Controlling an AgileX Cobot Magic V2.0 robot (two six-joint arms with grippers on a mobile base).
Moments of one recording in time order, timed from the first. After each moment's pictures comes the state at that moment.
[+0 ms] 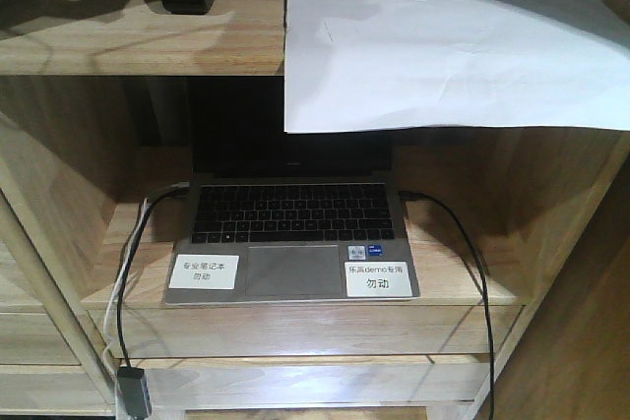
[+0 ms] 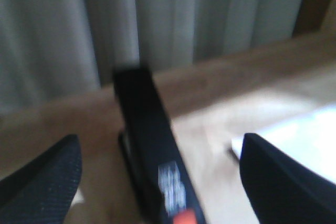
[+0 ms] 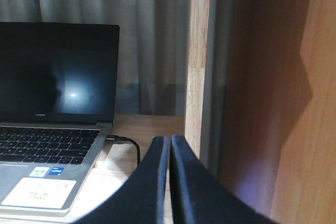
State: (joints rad) left arm -0.39 1.63 -2.02 -0.04 0.82 0.02; right arm 0.06 -0.01 0.03 -0.07 0.06 0.04
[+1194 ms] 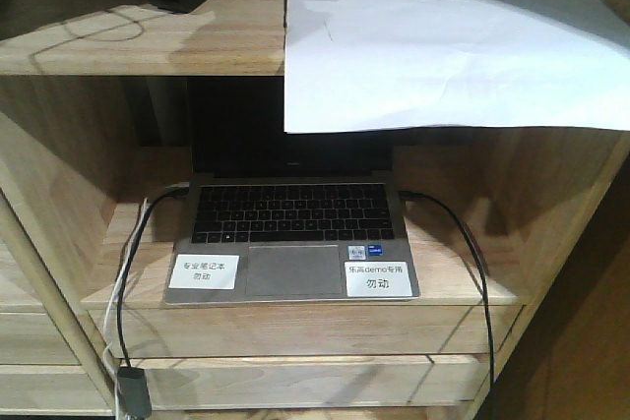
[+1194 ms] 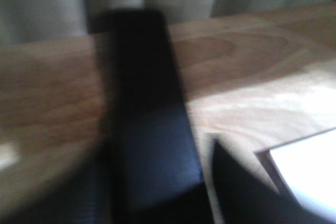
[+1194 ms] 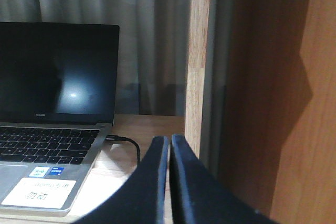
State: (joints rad) left arm -0.39 1.85 -2.19 -0.02 0.95 -0.12; right arm 0.06 -0.01 0.03 -0.07 0.06 0.04
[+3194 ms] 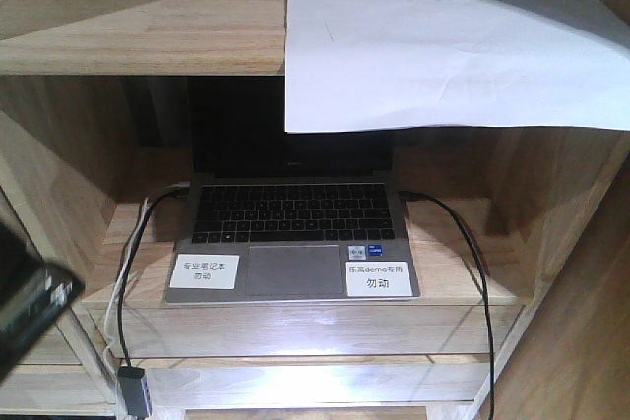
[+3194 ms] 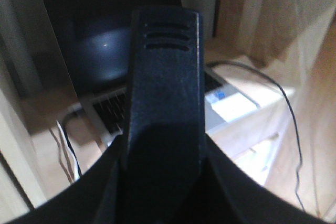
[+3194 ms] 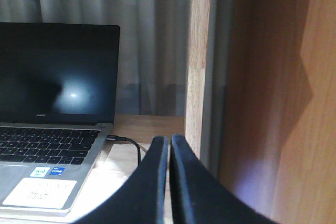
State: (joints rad) left arm -0.39 0.28 -0.48 -0.27 0.63 0.25; right arm 0.06 -0.01 0.03 -0.07 0.06 0.04
